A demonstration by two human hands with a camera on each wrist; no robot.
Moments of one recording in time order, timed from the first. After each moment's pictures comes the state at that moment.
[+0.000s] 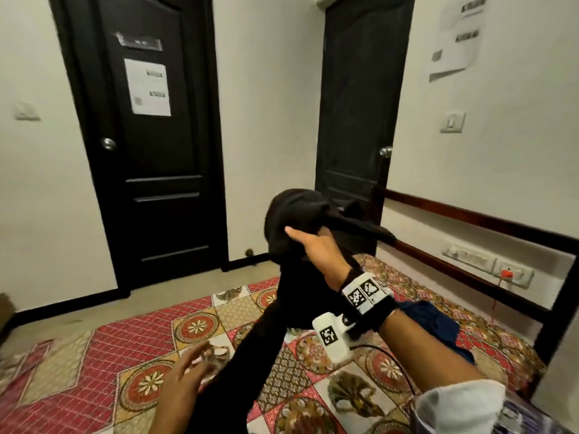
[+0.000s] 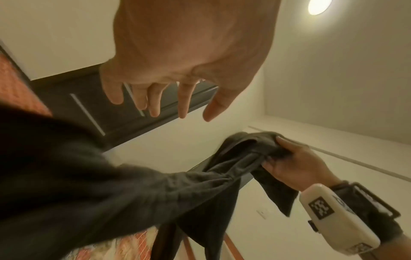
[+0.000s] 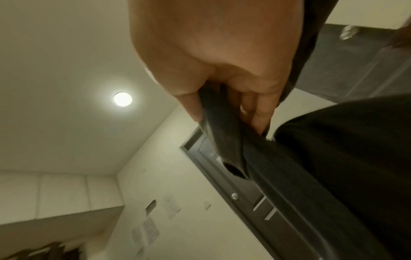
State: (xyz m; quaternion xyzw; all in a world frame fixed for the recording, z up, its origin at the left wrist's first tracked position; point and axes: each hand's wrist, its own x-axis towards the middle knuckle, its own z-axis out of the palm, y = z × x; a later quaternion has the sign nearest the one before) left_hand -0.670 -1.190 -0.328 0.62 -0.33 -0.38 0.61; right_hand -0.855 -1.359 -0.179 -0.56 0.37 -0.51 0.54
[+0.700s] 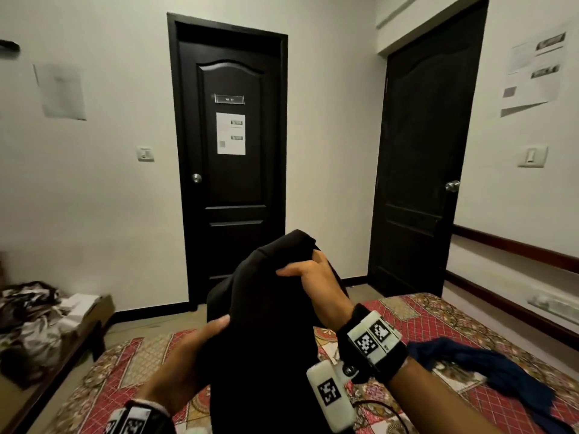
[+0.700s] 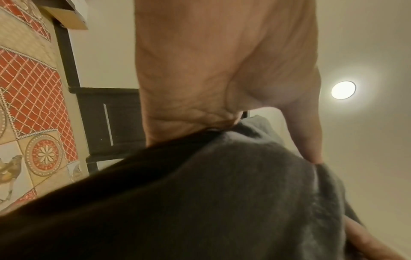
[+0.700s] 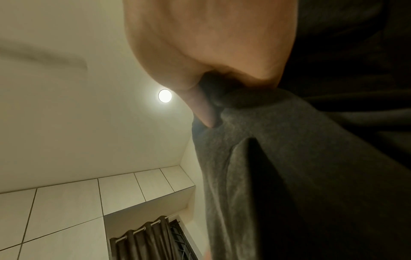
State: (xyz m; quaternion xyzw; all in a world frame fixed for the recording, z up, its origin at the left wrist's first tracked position) left_hand -0.605 -1.092 -0.222 0.43 -0.35 -0.55 0.62; right_hand -0.780 -1.232 -0.140 -0.64 0.23 -0.39 0.63
